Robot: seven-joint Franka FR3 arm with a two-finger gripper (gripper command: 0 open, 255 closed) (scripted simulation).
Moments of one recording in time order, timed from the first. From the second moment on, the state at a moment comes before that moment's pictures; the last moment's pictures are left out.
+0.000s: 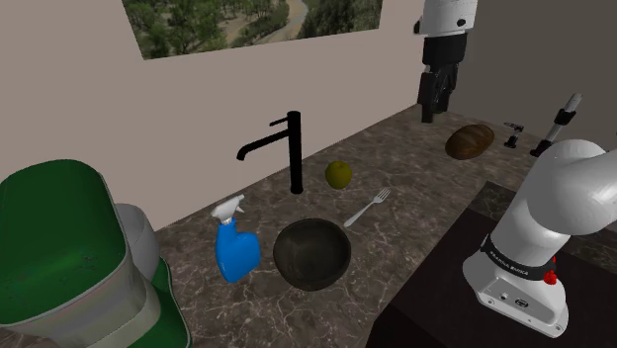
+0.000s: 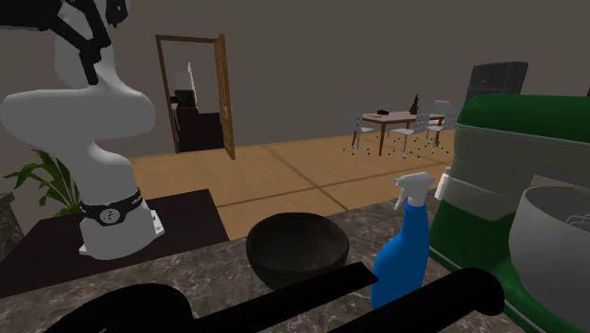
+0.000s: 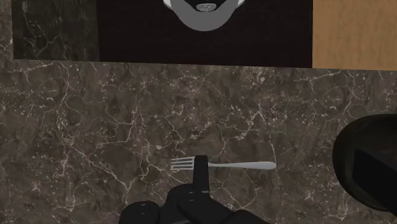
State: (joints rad) arm 0.01 -0.79 0.05 -2.42 0.06 1.45 0.02
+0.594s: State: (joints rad) arm 0.10 -0.67 0.02 -2.50 0.08 1.74 -0.18
